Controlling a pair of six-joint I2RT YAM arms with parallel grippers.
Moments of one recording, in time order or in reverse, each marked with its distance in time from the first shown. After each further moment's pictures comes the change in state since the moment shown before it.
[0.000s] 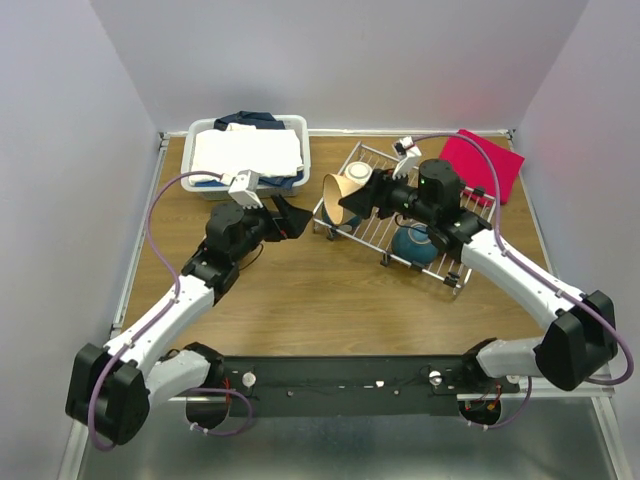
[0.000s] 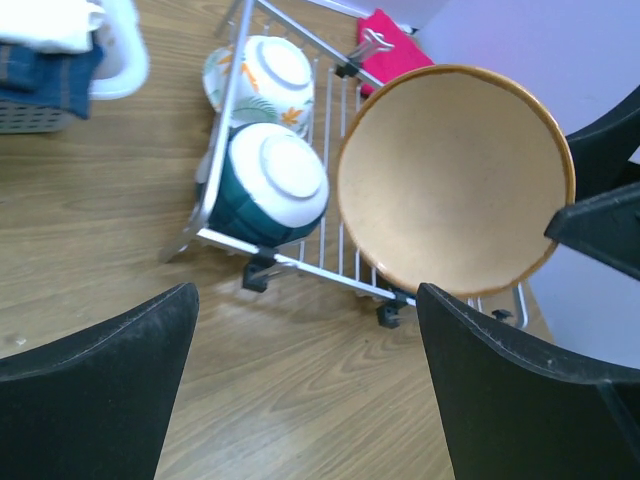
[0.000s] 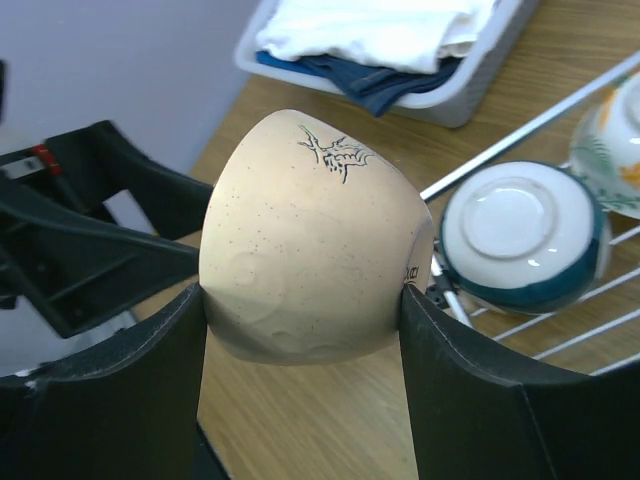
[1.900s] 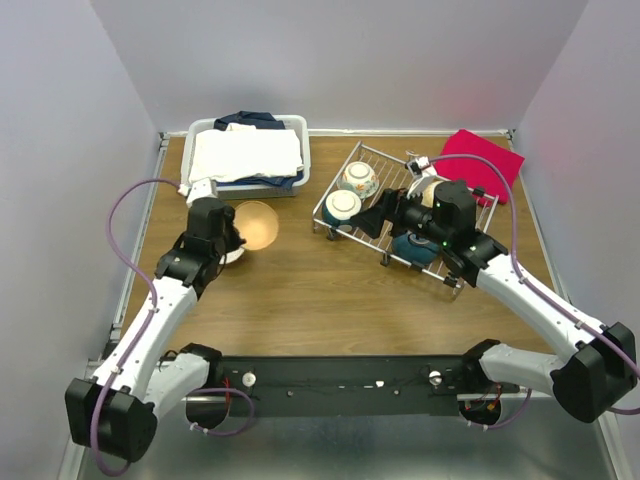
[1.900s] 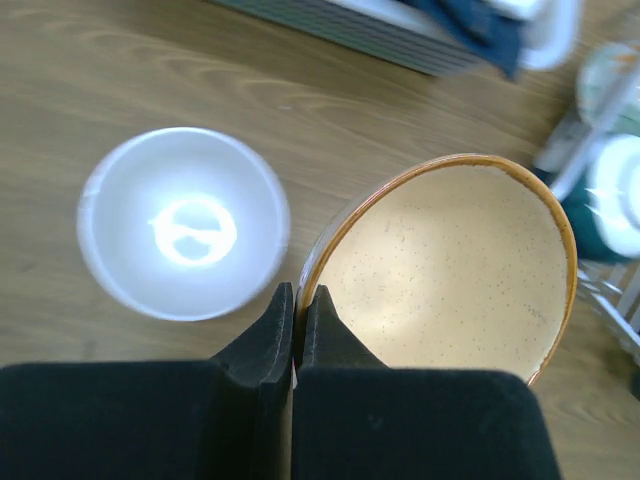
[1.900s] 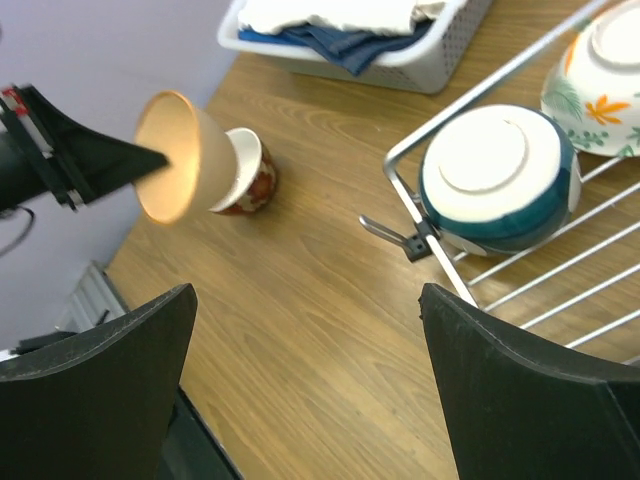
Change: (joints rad) left arm 0.124 -0.072 0.146 -0.624 -0.391 0.080; right arm -0.001 -0.183 -0.184 0.031 0.018 0.026
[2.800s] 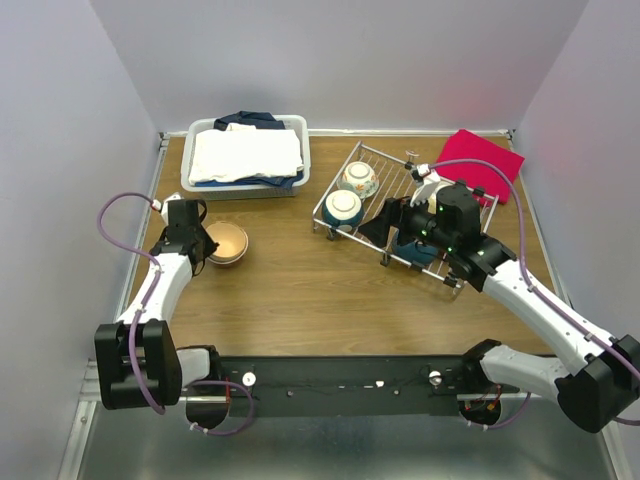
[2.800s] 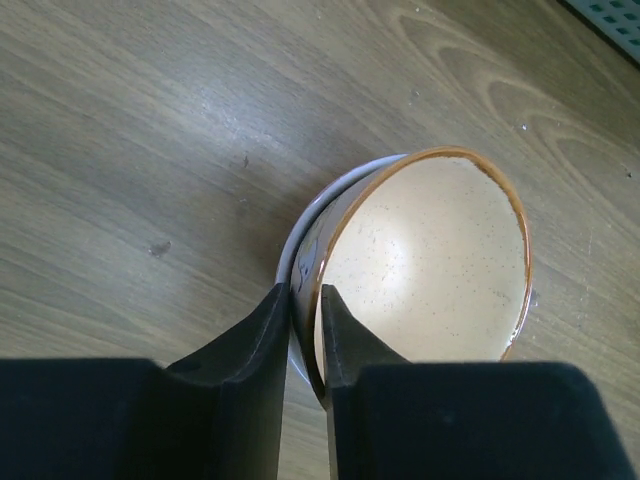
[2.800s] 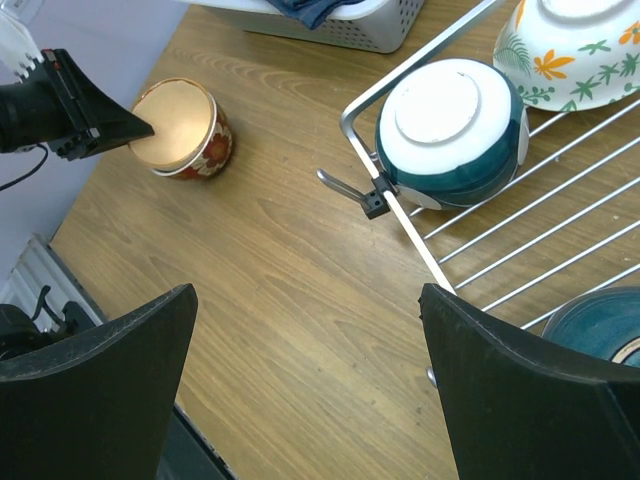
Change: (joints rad) left arm 0.367 0.256 -0.074 0.068 0.077 0.026; right arm 0.000 -0.059 0.000 -0.169 0.050 -0.102
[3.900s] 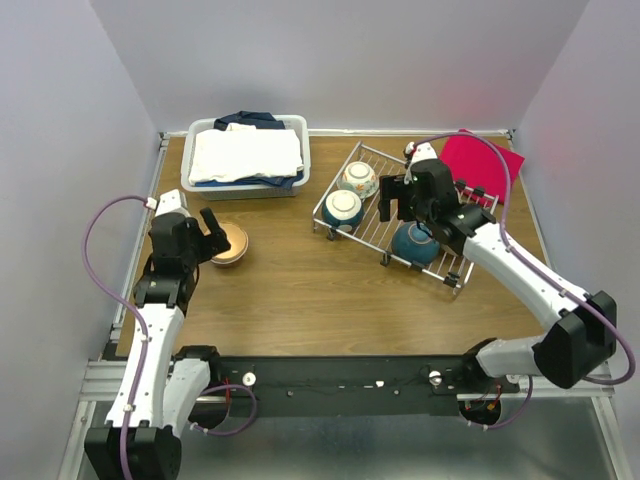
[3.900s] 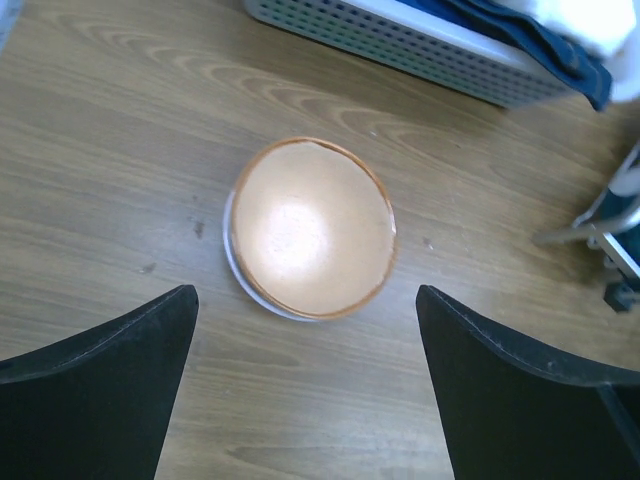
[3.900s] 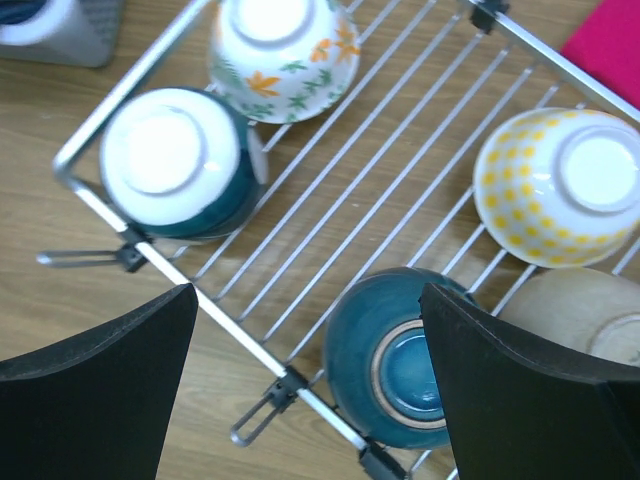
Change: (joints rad) left arm -0.037 -0.418 -0.016 -0.088 0.079 0.159; right arm 0.000 0.236 0.254 -0.245 0.482 -0.164
